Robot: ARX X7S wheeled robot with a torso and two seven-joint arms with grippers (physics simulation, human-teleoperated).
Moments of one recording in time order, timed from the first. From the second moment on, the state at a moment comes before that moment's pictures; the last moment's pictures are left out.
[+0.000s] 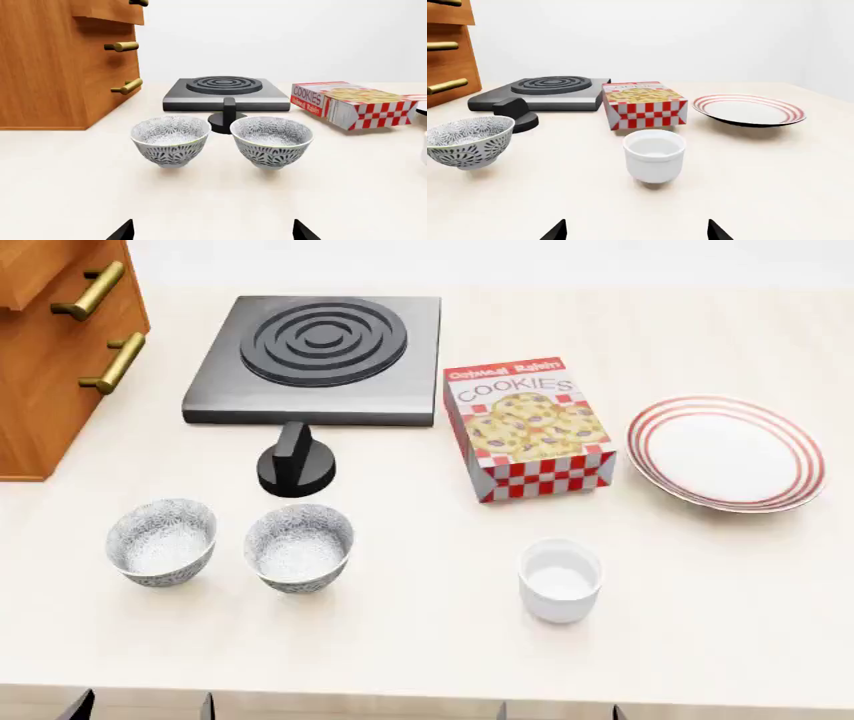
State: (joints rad) left arm 0.00 0.00 0.00 0.00 0.00 0.00 0.00; right arm 0.00 0.00 0.00 0.00 0.00 0.00 0.00
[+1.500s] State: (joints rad) left arm 0.08 -0.16 0.08 0.73 -0.03 -0.24 -0.17; right arm -0.01 0.15 -0.12 -0.74 0.00 0.44 0.20
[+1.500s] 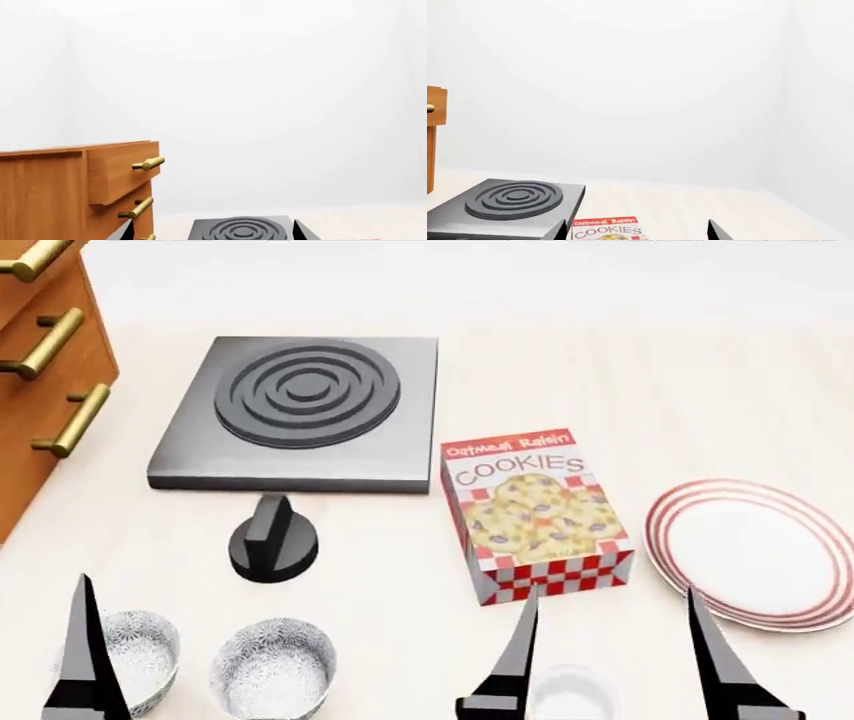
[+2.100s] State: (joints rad) left arm 0.08 -0.19 0.09 0.76 -0.04 -0.25 -0.20; right arm -0.01 0.16 -0.11 -0.76 0.05 0.45 0.23
